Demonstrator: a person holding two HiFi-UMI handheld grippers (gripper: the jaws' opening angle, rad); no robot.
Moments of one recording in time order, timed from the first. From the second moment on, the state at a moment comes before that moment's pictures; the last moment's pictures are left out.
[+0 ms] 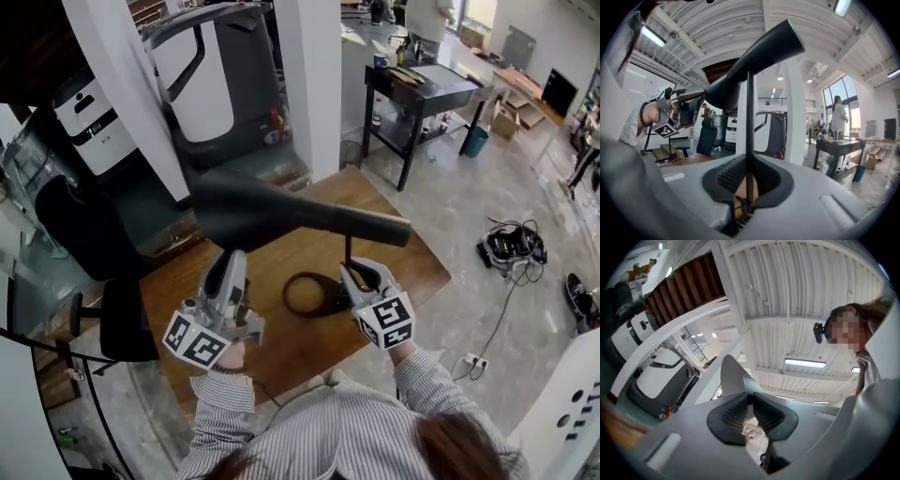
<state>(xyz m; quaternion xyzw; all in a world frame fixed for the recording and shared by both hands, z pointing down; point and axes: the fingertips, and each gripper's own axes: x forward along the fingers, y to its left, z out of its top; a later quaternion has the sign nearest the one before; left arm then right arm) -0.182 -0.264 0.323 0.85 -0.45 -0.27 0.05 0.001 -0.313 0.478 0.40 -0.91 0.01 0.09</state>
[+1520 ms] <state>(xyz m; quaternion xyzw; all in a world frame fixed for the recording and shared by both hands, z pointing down) -0.087 -0.253 0.465 0.84 -0.35 -0.28 0.32 0.003 -0.315 0.479 0.43 -0.90 0.01 0.08</state>
